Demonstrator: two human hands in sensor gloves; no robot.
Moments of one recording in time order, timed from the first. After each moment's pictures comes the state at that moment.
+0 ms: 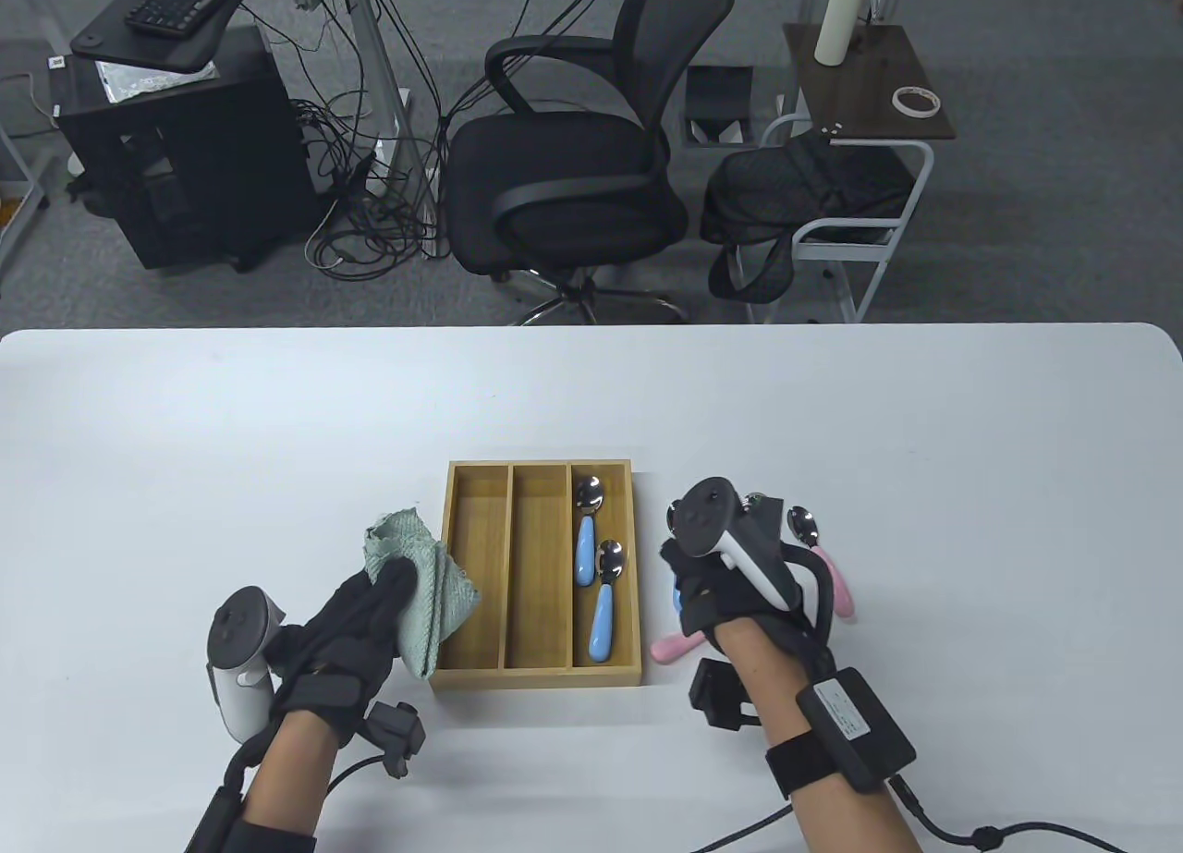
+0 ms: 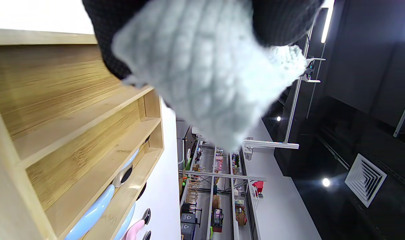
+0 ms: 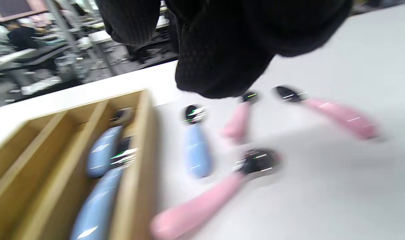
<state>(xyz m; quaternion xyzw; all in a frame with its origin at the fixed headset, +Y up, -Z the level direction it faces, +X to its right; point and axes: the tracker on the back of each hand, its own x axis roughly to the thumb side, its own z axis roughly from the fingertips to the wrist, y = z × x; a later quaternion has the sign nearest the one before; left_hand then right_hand) -0.275 -0.739 -0.280 -0.07 0.01 0.73 0.68 0.126 -0.665 -0.342 -0.12 0.15 0.98 0.09</state>
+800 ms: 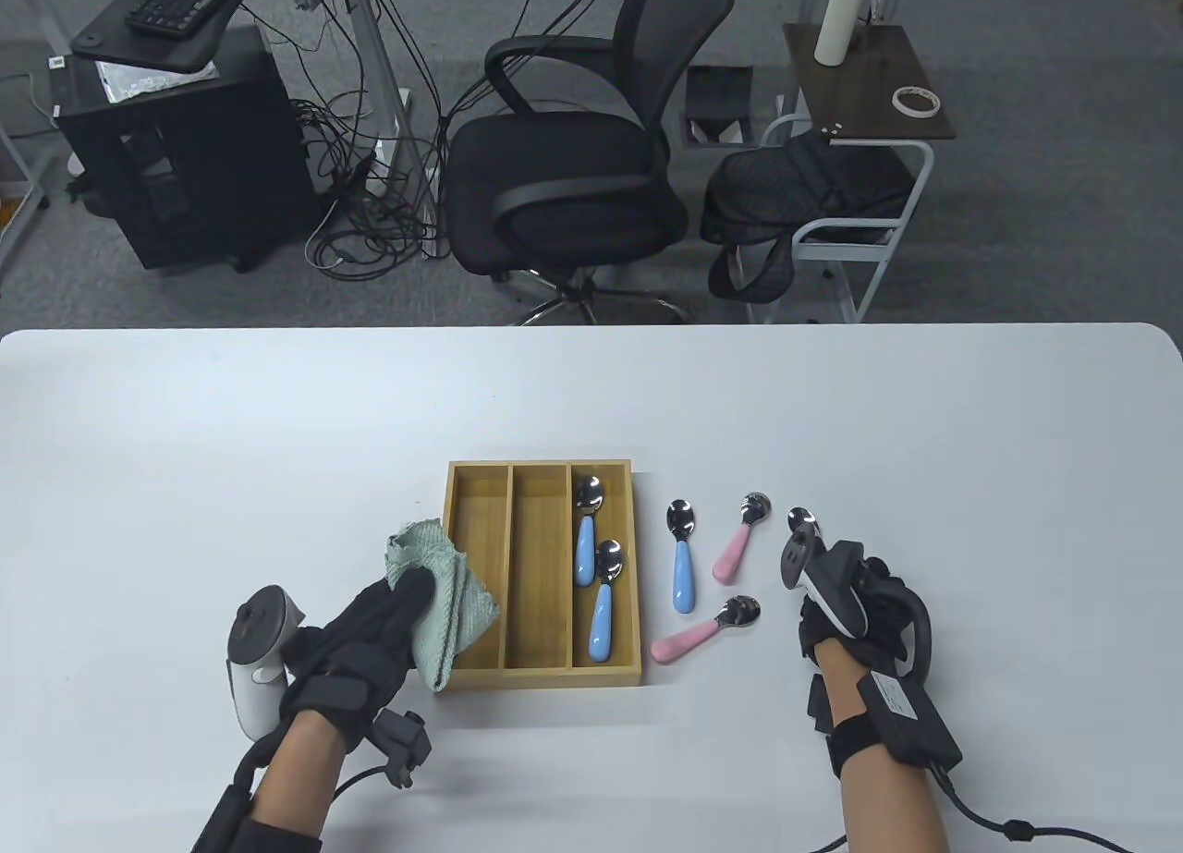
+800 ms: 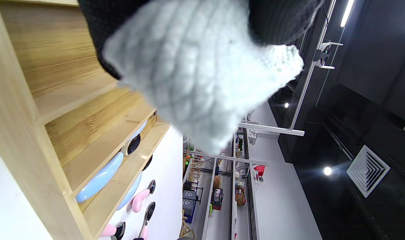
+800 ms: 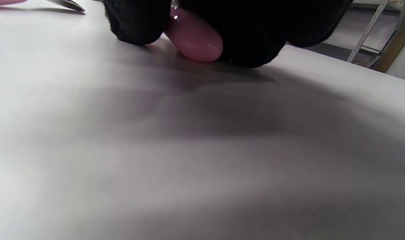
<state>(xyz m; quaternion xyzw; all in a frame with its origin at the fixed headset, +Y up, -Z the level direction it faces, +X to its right) -0.262 -0.749 -0.282 -0.12 0.00 0.74 0.66 0.226 -0.786 -0.367 -0.21 0.13 0.97 -0.09</state>
